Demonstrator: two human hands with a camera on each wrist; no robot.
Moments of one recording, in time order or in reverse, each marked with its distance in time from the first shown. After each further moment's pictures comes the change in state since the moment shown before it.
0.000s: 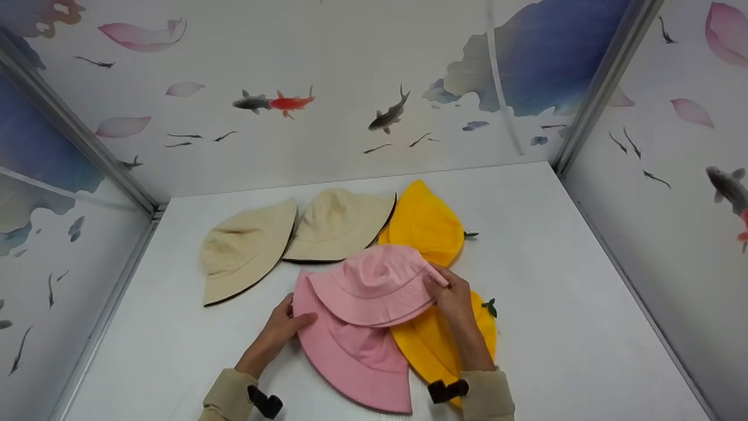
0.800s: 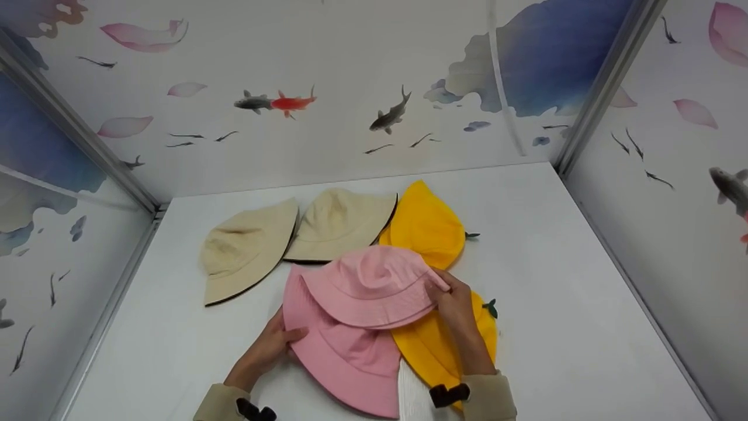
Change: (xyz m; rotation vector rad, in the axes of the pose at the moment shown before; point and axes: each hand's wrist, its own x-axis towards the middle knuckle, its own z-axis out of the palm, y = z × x) left_hand -0.019 -0.017 -0.011 -0.222 -0.158 0.037; right_hand 0.001 0.005 0.000 -0.039 -0.011 0.047
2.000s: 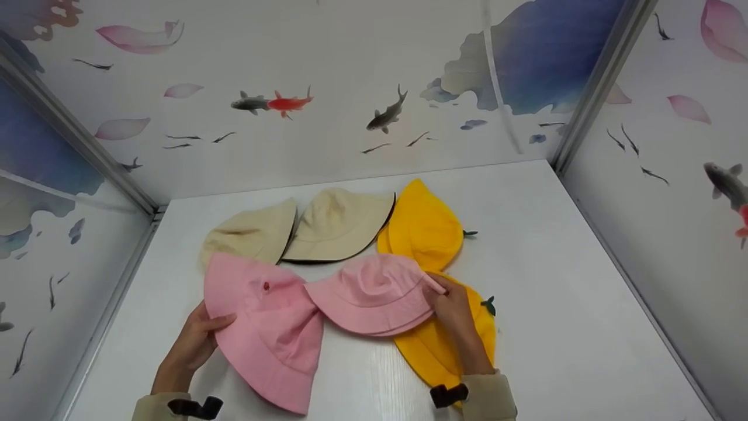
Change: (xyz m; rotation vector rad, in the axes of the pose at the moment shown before) left_hand -0.048 0.046 -0.094 -0.257 0.170 -0.043; right_hand -0.001 0.008 0.005 -0.112 0.013 0.017
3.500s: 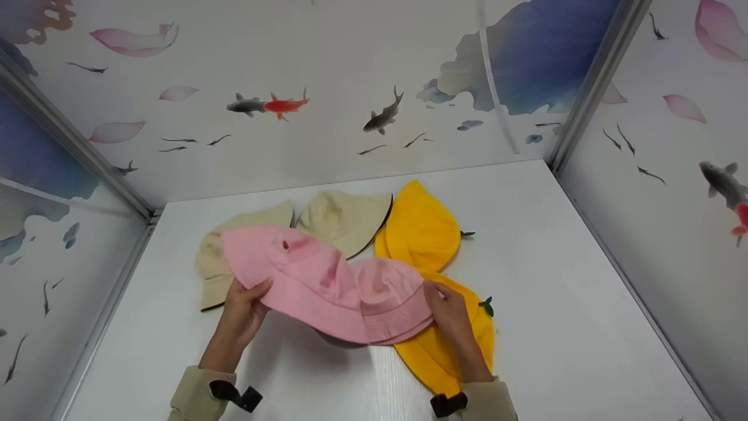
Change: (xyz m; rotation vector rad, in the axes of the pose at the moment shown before) left_hand 0.030 0.030 0.103 -0.419 0.041 0.117; right_hand -0.002 0.008 0.001 0.011 -0.007 0.096
